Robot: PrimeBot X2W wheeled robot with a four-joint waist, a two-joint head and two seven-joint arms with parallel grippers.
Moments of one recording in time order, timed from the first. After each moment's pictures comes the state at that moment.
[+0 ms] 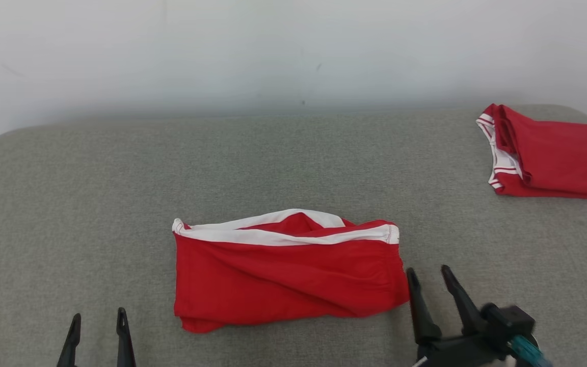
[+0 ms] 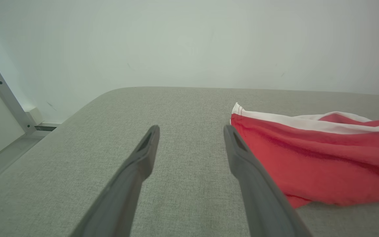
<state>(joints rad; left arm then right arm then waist) 0.09 0.06 0.10 0.12 -0.10 -0.05 -0.26 -0.06 -0.06 0.09 0.28 0.27 0.13 -0.26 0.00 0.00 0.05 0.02</state>
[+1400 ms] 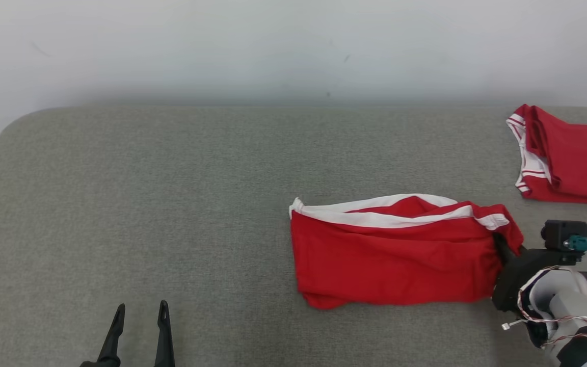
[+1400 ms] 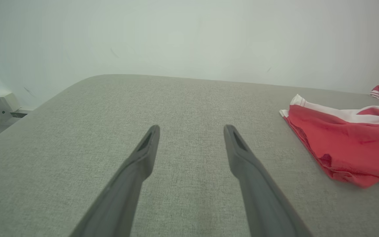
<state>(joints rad) 0.04 0.05 -0.03 0.17 -0.15 -0.03 -0.26 -0.59 -0.37 0.37 1.03 0.62 0.13 -0.13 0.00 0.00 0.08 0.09</state>
